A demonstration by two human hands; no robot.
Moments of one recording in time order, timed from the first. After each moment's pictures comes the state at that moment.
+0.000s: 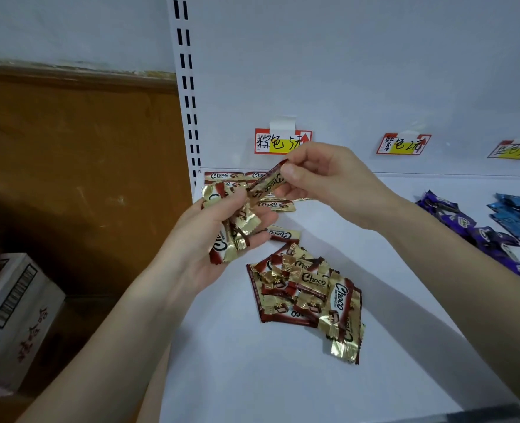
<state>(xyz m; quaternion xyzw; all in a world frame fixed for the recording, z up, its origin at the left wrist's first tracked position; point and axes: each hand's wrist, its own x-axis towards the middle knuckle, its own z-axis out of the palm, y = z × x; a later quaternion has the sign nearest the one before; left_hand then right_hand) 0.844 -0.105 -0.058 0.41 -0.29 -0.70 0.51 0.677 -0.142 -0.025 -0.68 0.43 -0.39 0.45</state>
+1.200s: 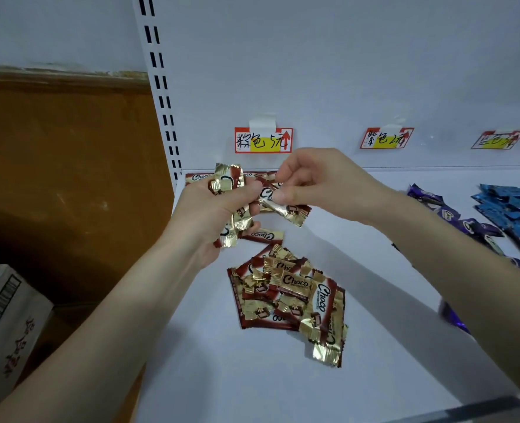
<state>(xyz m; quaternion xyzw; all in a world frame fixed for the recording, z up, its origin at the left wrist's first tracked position) 0.818 -0.124 -0.046 0.47 -0.39 -0.62 0.50 0.654 -0.144 -0.024 -0.74 0.50 -0.29 0.35</state>
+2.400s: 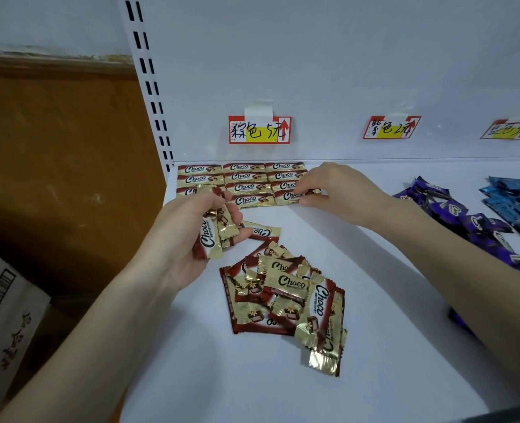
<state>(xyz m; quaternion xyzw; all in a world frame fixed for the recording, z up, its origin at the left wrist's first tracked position) 0.827 -0.123 -0.064 0.45 -0.28 -0.69 0.50 0.608 -0.185 -0.074 -0.84 0.53 -0.11 0.03</state>
